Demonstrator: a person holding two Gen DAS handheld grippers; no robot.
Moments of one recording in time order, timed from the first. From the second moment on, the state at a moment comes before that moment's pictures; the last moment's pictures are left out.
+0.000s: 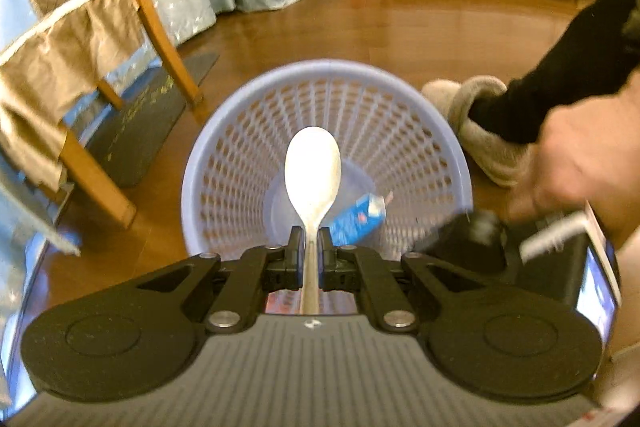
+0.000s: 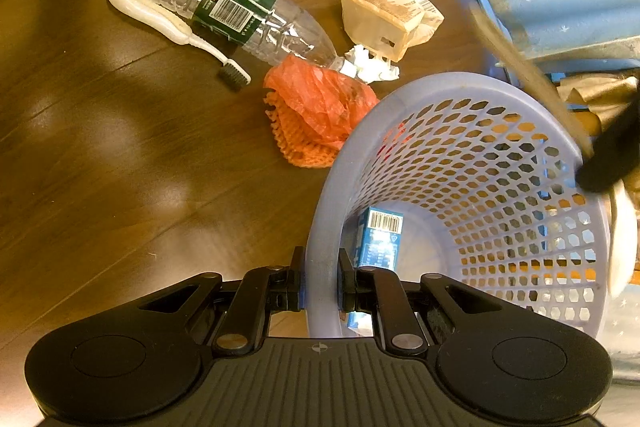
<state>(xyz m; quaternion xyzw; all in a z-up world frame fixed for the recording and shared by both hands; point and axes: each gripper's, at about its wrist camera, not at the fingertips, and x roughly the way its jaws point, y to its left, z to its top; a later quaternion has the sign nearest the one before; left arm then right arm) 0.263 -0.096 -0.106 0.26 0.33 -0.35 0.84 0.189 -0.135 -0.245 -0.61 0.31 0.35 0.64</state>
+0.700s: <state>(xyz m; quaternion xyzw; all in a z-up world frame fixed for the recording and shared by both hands) 0.240 0.019 -0.091 0.23 0.38 -0.19 0.88 0.196 -0.135 -0.241 -0.59 0.32 0.35 0.65</state>
